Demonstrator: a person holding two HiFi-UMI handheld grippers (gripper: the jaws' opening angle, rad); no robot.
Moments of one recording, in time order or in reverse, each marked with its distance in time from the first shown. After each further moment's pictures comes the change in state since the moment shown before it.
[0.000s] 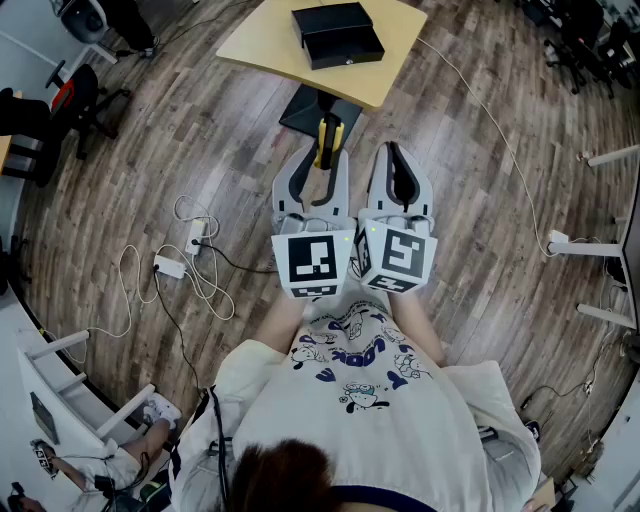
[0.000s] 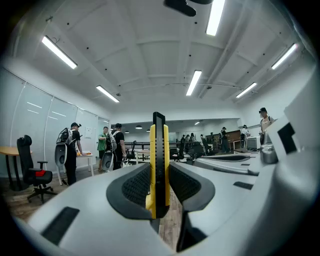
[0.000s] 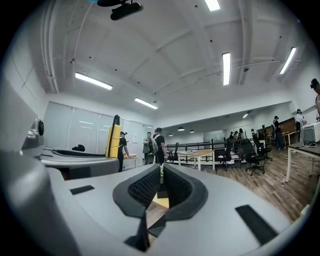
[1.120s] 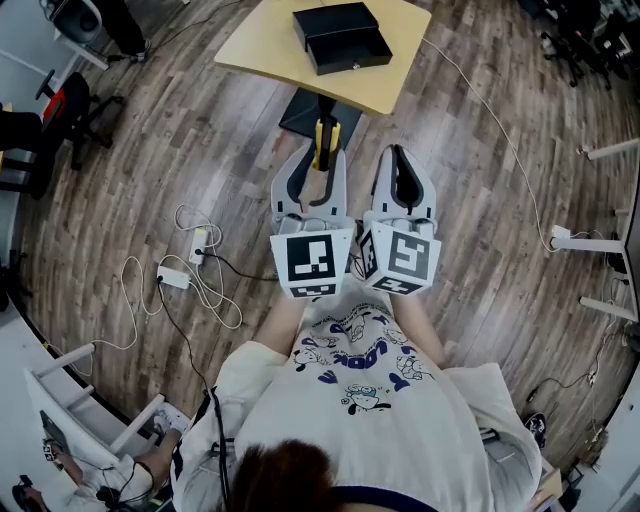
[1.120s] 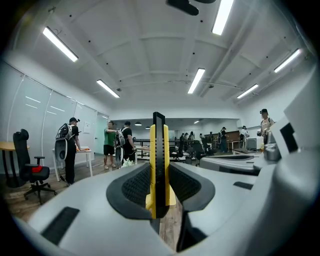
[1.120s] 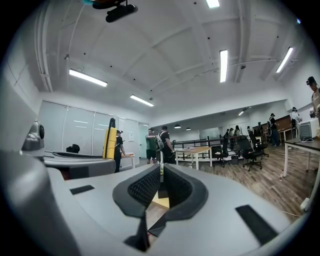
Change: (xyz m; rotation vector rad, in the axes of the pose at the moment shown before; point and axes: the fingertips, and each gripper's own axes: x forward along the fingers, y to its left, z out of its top) left arm 0.035 0.051 -0.020 -0.025 0.031 -0.022; right arm 0.046 0.016 -0.018 0.020 0.018 -0.050
